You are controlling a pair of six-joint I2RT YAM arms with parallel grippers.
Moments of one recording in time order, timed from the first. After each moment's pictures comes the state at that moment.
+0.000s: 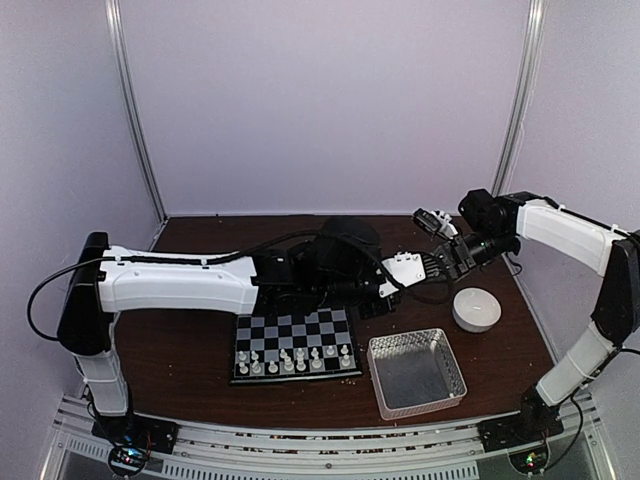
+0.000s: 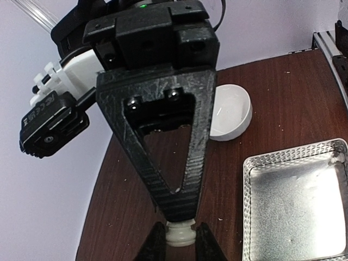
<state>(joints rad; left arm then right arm) -1.25 1.89 1.58 -0.11 -0.19 0.53 0.31 1.55 1.27 -1.08 -1.26 -0.31</state>
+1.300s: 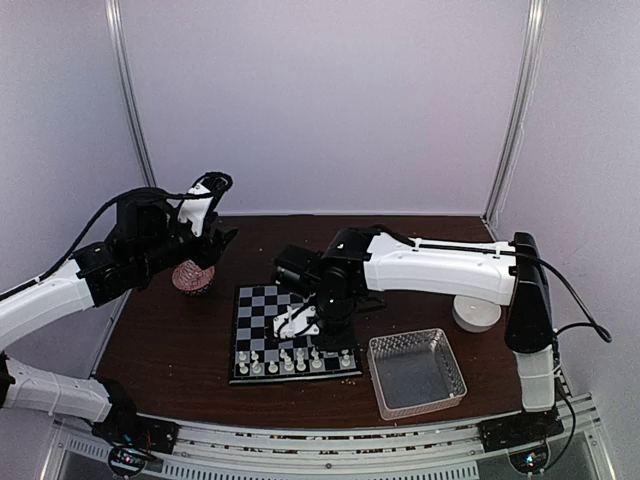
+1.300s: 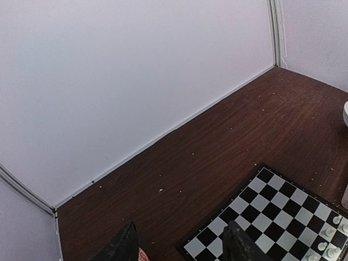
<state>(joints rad) -0.69 1.07 0.91 -0.12 -0.21 0.22 1.15 2.10 1.91 -1.20 0.07 -0.54</state>
